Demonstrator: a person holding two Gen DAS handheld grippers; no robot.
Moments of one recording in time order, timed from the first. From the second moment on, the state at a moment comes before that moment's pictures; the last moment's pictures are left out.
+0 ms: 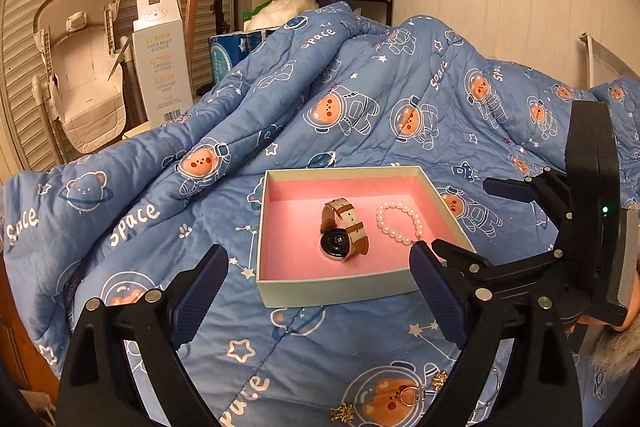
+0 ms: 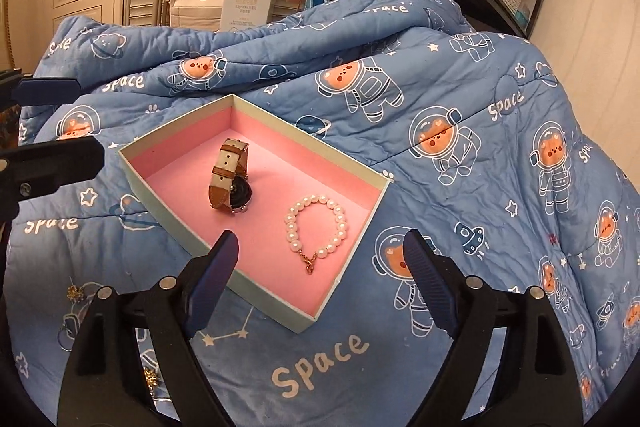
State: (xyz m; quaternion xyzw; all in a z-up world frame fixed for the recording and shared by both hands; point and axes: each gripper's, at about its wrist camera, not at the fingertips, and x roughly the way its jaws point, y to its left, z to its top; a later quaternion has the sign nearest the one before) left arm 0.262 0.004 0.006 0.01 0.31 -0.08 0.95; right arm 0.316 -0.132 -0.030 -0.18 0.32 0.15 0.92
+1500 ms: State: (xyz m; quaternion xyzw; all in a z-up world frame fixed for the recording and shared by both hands) left arm 0.160 0.017 -0.076 -0.03 0.38 -0.11 0.92; right arm 0.197 -0.181 -0.088 0.00 0.47 0.20 0.86
